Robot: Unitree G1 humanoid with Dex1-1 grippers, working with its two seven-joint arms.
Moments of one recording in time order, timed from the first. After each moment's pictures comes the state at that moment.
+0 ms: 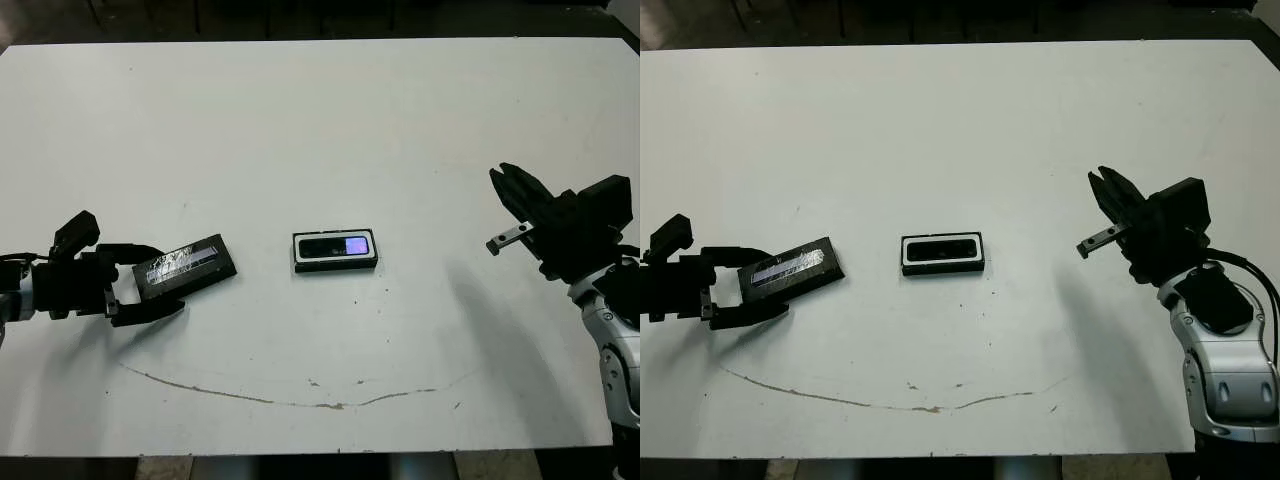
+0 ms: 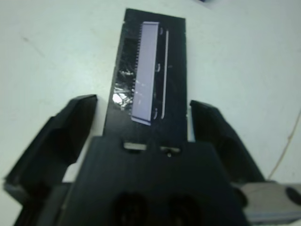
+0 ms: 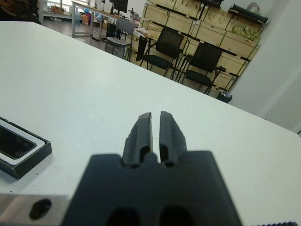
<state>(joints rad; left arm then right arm) -0.20 0.87 0.01 0.27 -0.33 0.25 -1.23 -0.12 -0.51 -0.15 -0.31 0.17 0.26 0.42</state>
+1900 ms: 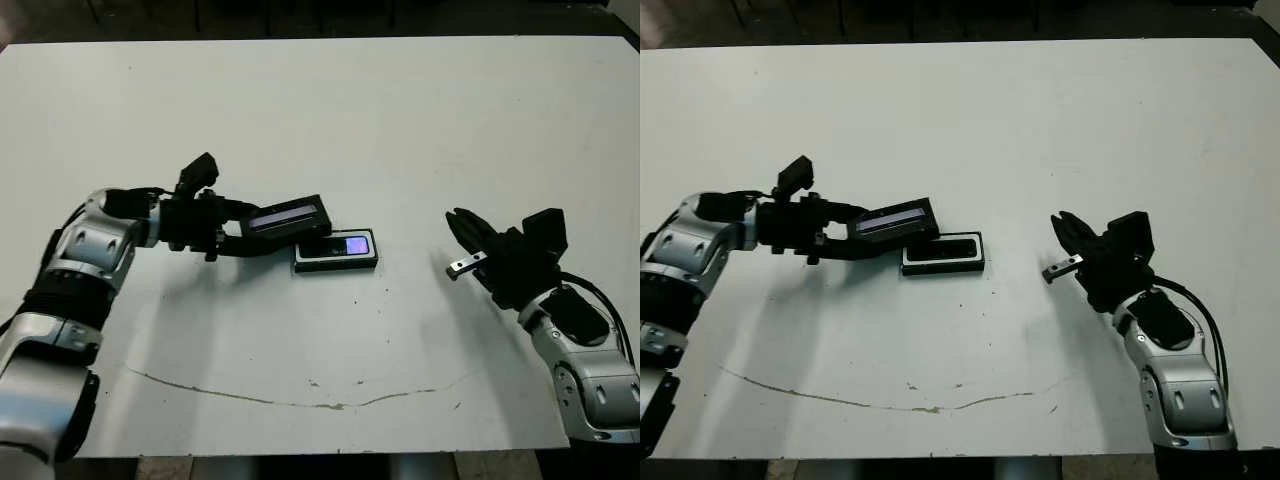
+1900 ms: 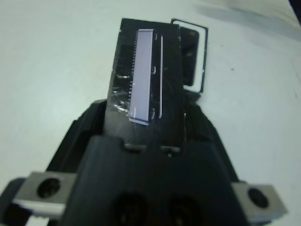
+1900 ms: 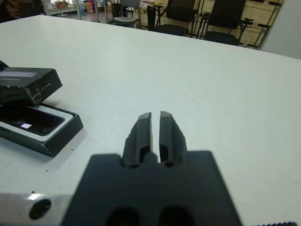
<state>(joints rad) -0.70 0.52 -0.23 0.59 -0.19 0.19 -1.28 -0.07 -0.39 -0.07 -0.24 0.22 0.33 0.39</state>
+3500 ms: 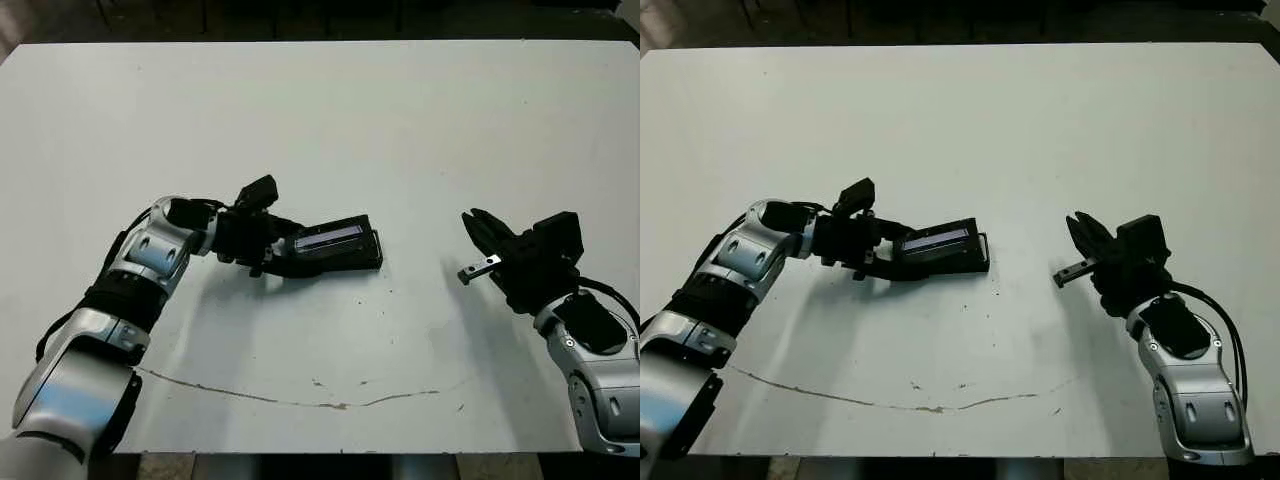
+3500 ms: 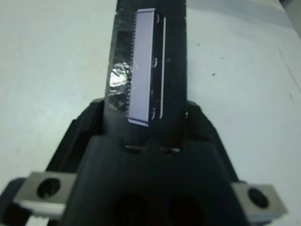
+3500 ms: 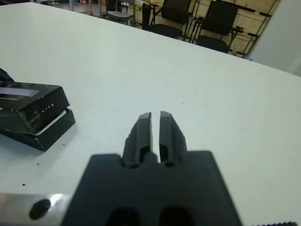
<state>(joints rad) -0.74 0.40 -0.36 0.58 -0.10 0.21 -1.27 -0.03 -0.43 -0.08 -0.31 0.16 0.35 0.37</state>
